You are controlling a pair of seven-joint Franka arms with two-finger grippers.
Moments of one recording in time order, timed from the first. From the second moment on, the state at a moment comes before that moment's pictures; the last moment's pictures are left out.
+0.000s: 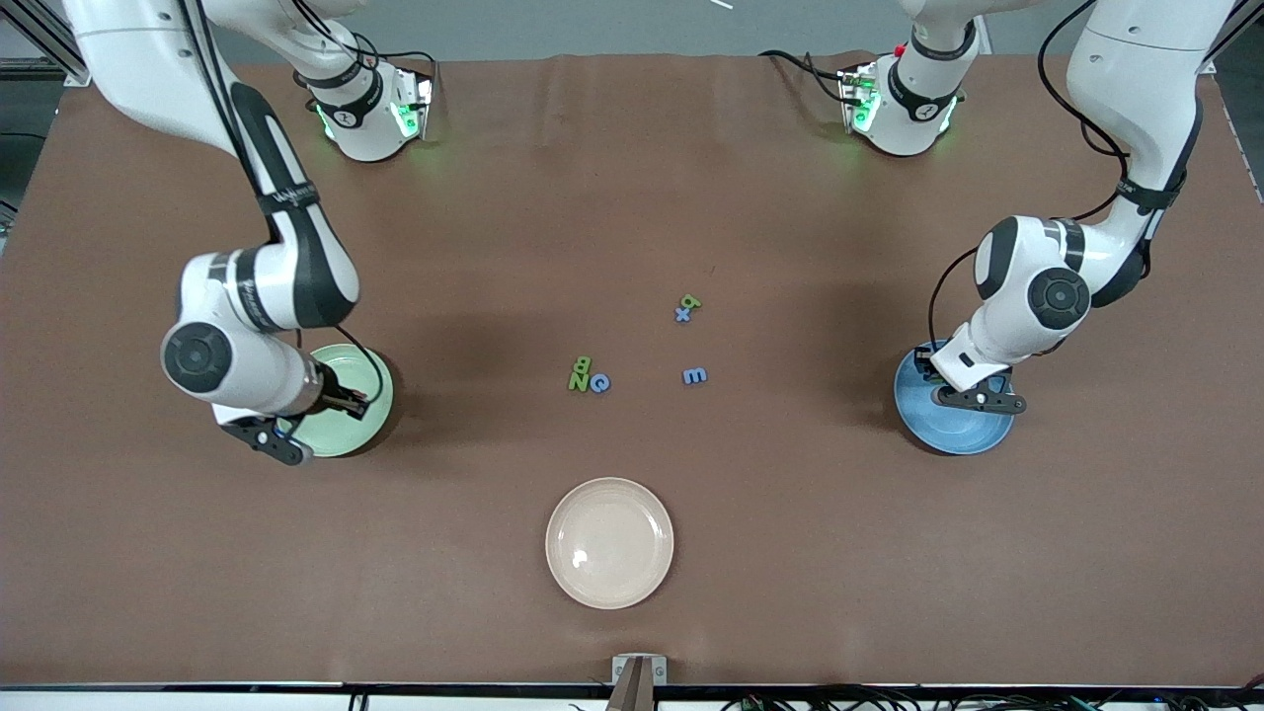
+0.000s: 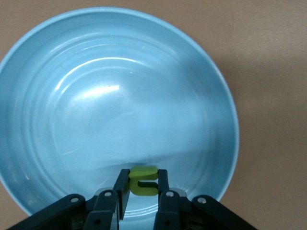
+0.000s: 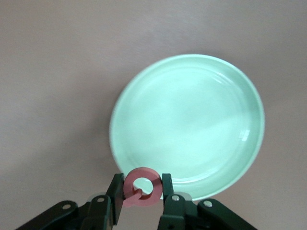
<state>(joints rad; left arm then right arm) 0.16 0.38 -0.21 -2.23 0.20 2.55 -0.04 0.16 0.38 -0.05 -1.93 0.02 2.16 0.54</state>
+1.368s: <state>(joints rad) 0.20 0.38 -0.21 -2.25 0.20 2.55 -0.03 0.11 0.35 -0.05 -2.25 0.02 2.52 0.46</state>
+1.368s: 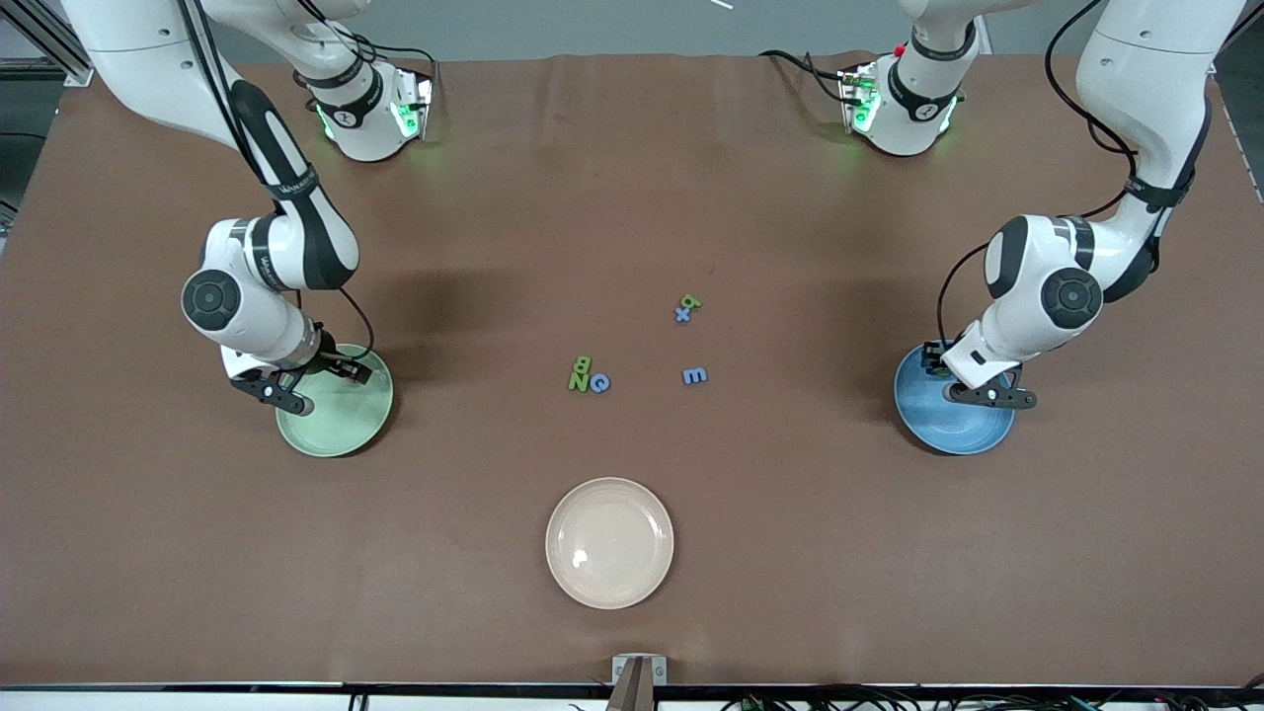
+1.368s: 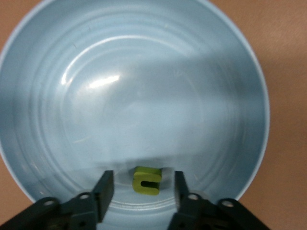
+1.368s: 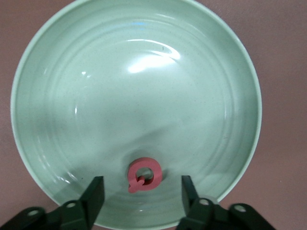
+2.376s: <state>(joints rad) 0.08 0.42 -0.53 -1.87 0.17 2.23 -0.58 0.48 0.44 -0.01 -1.95 0.02 2.34 1.18</state>
